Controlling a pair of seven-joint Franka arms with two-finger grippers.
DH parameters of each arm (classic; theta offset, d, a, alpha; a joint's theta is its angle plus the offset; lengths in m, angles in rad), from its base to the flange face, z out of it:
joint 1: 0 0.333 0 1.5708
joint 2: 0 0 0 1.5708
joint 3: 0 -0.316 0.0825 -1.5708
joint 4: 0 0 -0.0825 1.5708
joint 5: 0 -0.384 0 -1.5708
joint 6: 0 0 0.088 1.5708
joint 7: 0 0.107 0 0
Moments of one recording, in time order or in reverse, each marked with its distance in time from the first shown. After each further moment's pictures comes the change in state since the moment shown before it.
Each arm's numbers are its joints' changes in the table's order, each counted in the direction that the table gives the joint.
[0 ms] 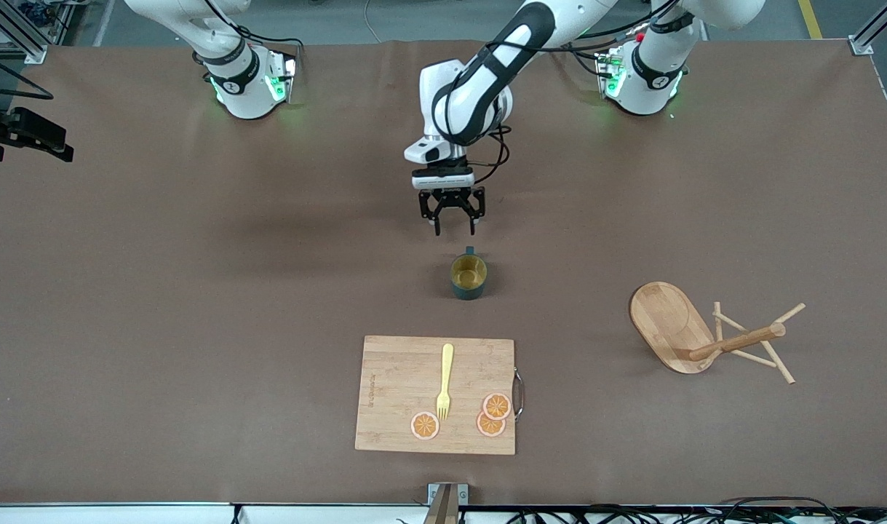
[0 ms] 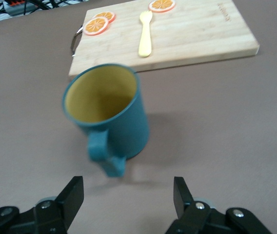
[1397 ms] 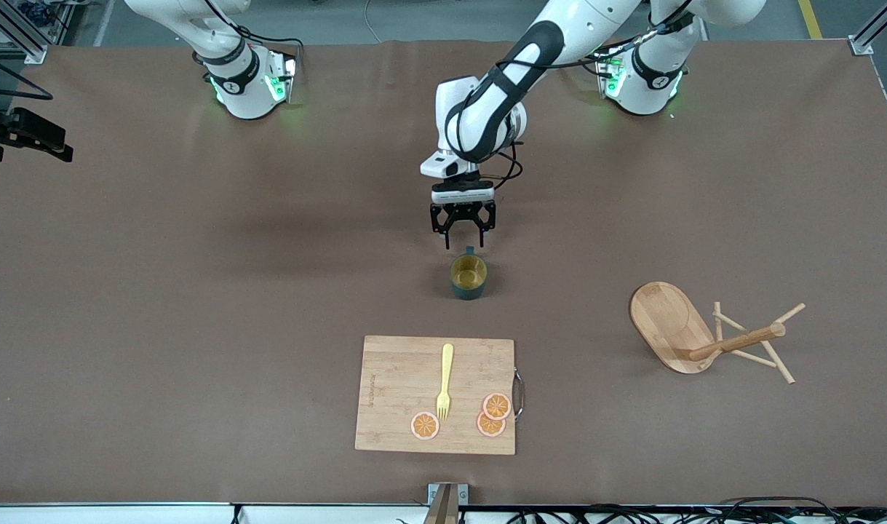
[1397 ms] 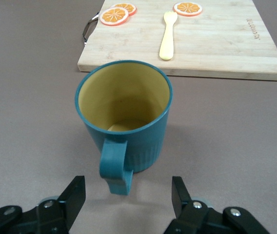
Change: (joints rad) left arm 0.077 -0.066 0.001 0.033 -0.123 0.069 -0.236; right arm 0.000 0.000 0.002 -0.002 0.000 0.000 -0.003
